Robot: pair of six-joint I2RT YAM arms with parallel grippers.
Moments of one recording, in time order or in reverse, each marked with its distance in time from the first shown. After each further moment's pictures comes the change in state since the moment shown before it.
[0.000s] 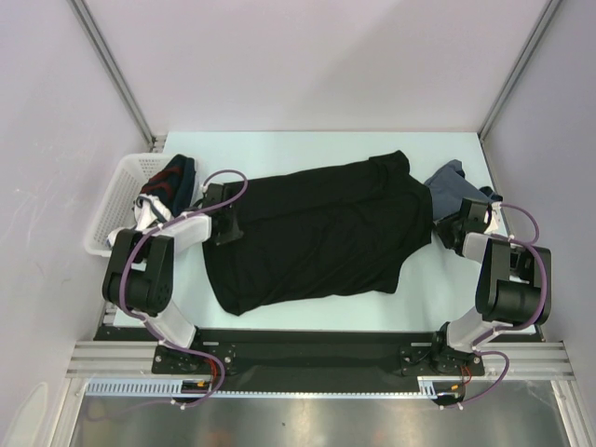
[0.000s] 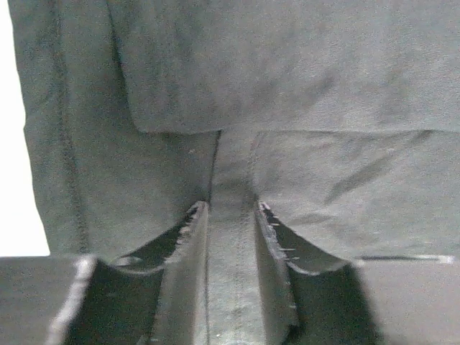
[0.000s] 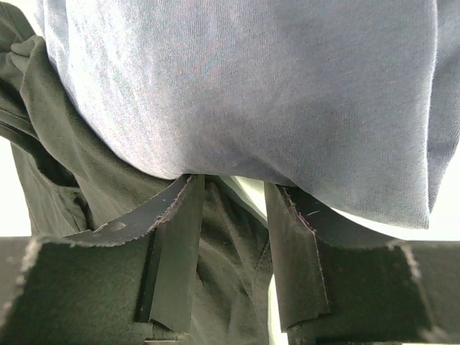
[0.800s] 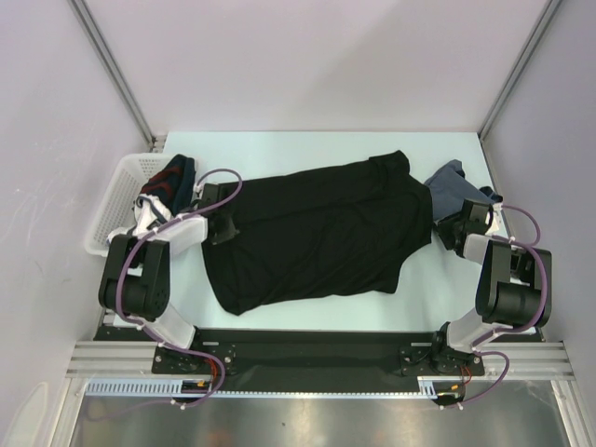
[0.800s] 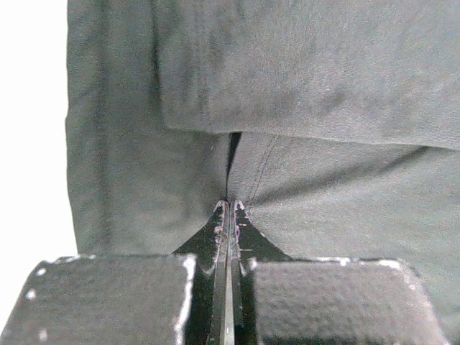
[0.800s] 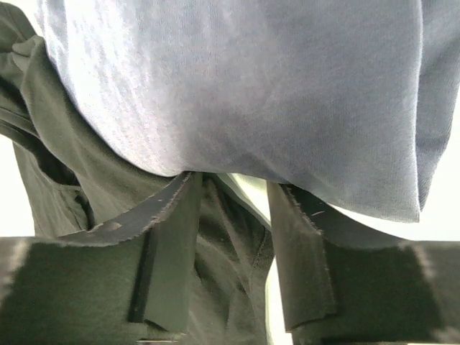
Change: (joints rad) left arm 0.019 -0.021 -0.010 0.008 -0.037 -0.023; right arm -0.010 -0.012 -0.012 0.001 -0.010 0.000
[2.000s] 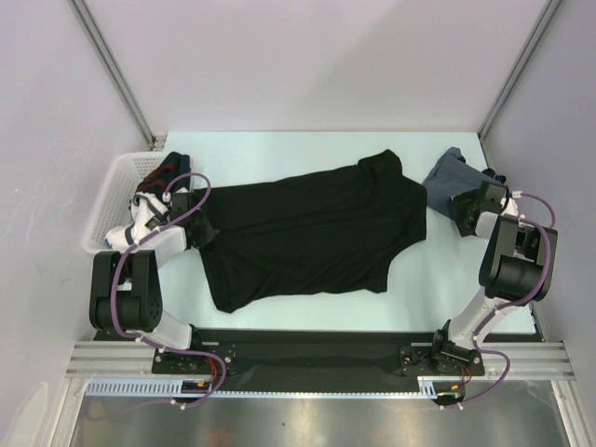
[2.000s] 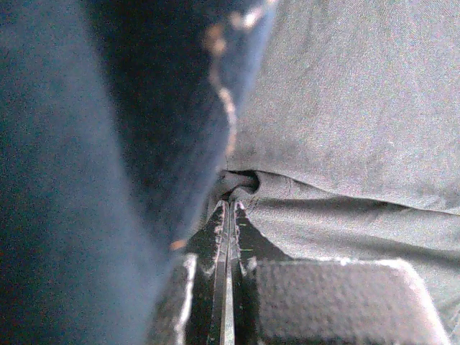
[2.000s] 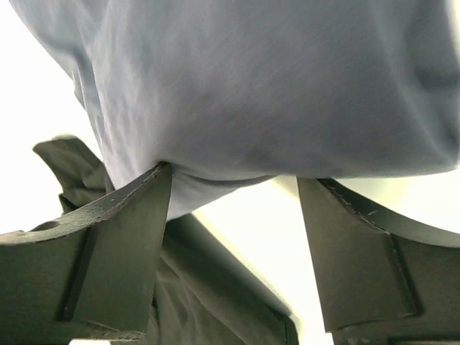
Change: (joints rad) left arm 0.215 -0.110 -0.138 0.132 0.118 -0.037; right arm -0.094 0.193 0.260 -0.055 0.003 0.068
